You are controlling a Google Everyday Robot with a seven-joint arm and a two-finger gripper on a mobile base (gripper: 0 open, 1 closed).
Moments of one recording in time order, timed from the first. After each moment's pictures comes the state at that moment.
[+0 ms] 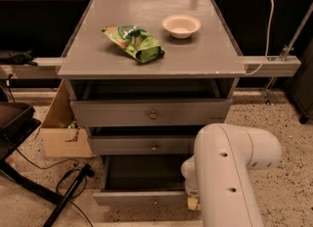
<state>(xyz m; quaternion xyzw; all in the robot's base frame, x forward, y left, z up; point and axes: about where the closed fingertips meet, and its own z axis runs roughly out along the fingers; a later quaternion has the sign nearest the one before) 0.504 -0.181 0.170 0.63 -0.77 -0.03 0.07</state>
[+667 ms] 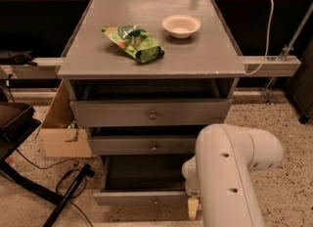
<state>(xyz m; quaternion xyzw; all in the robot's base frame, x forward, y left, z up) 0.504 -0.179 0.170 0.64 -0.77 -0.03 0.07</state>
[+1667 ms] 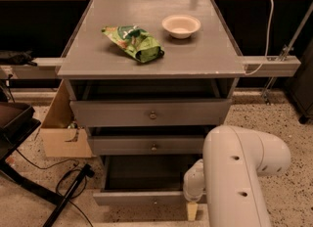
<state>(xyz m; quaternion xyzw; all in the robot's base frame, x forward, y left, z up) 0.497 -0.159 0.162 0.70 -0.71 -0.04 -0.01</state>
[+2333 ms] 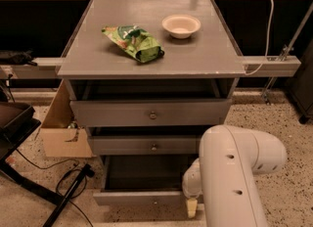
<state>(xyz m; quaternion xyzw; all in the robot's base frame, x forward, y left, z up) 0.517 -0.158 0.158 0.73 -0.69 -0.01 -0.03</state>
